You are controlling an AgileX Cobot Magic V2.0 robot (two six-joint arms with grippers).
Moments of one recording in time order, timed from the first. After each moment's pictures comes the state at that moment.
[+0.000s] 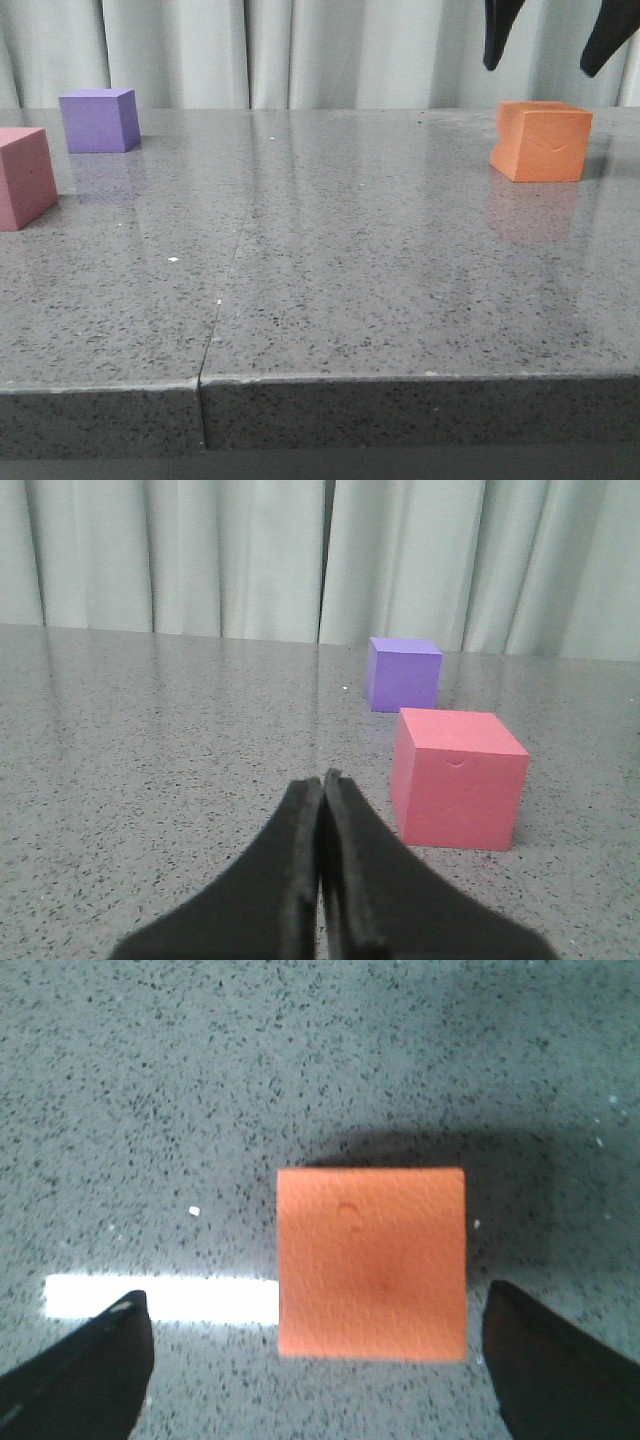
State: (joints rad) left arm 0.03 -0.01 0.00 -0.03 0.07 -0.05; right arm 0.18 1.93 -1.94 0.01 1.24 0.20
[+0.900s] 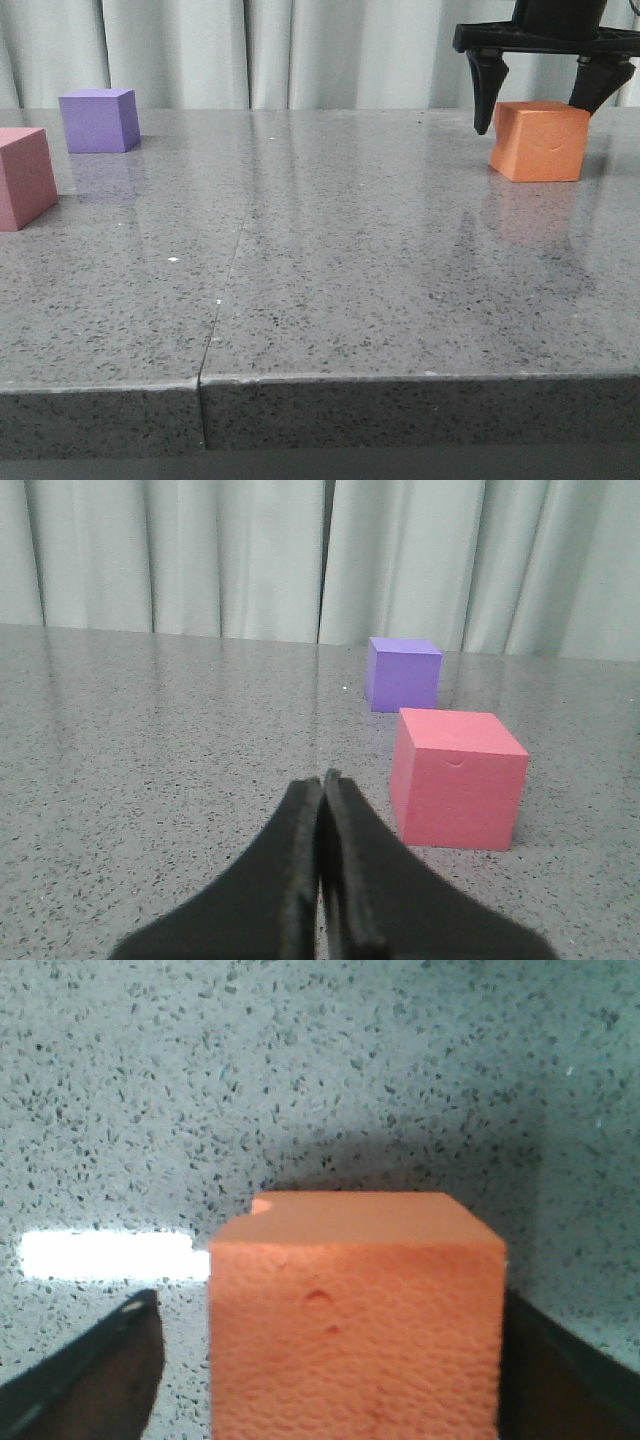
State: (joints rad) left arm 0.03 -0.01 0.00 -0.03 0.06 -0.05; right arm 0.18 2.05 -1.96 0.00 1.24 0.20
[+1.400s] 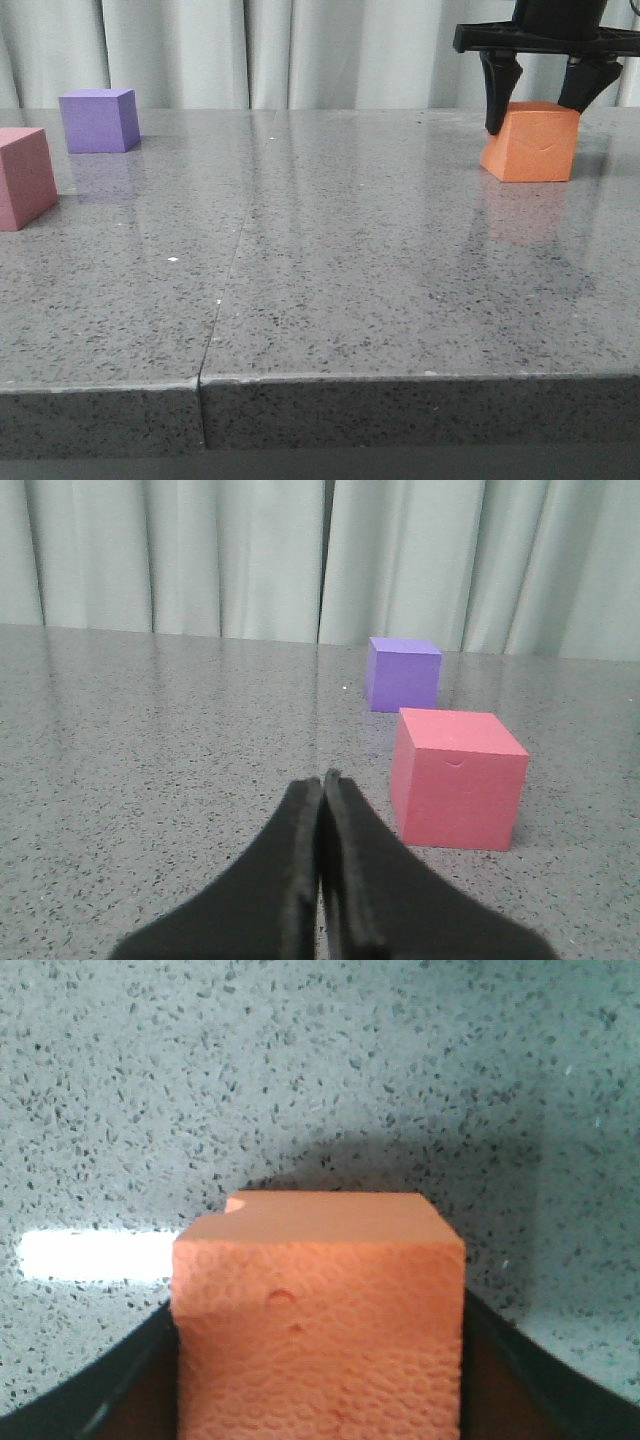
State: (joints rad) left arm 0.03 -0.01 0.00 -0.03 0.06 -0.05; right arm 0.18 2.05 -1.96 0.00 1.24 0.20
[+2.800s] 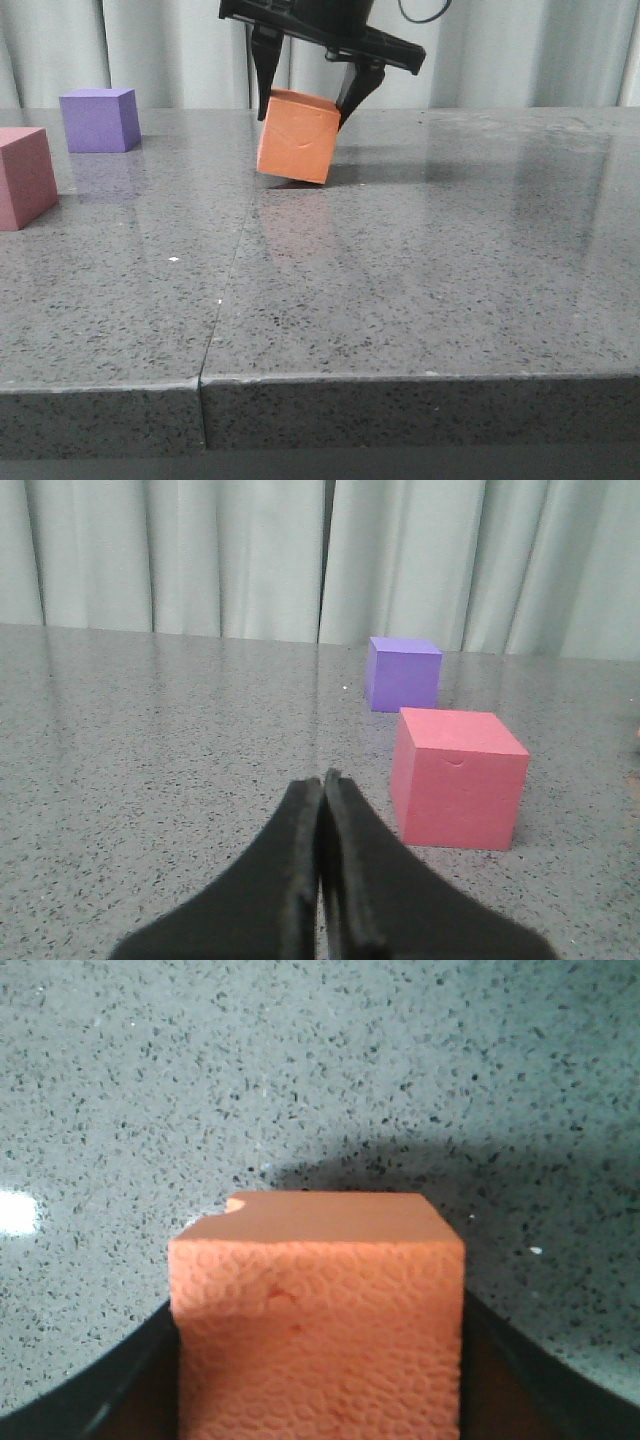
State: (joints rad) left arm 0.03 -0.01 0.00 -0.03 0.06 -0.05; right arm 0.53 2.22 -2.28 0.11 1.25 0.51
